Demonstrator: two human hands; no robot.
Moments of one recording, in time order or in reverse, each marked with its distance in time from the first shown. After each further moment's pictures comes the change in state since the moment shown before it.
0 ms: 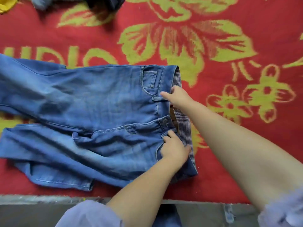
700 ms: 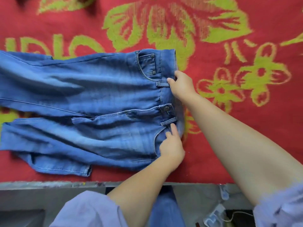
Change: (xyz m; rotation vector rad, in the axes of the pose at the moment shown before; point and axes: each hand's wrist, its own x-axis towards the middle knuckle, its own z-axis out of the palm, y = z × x) left_hand -0.031 0.005 0.028 0.171 -0.078 0.100; right_hand -0.014 0.032 -0.027 -0.021 0.204 -0.014
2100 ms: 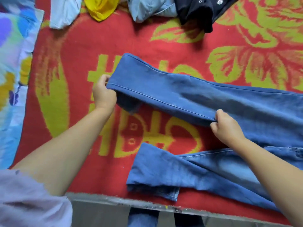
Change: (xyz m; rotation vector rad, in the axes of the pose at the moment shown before) left_hand 0.075 -0.432 -0.359 -0.780 0.953 0.131; right_hand -0.053 -0.132 0.145 -0.523 0.074 -0.196
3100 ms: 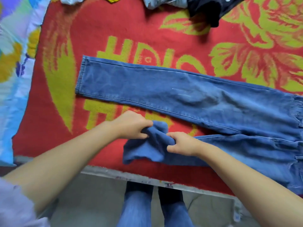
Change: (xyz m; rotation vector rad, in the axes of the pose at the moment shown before) left_hand -0.123 0.006 -0.034 0.787 -1.042 0.761; right_hand -0.107 -0.125 0.002 0.150 -0.728 -0.337
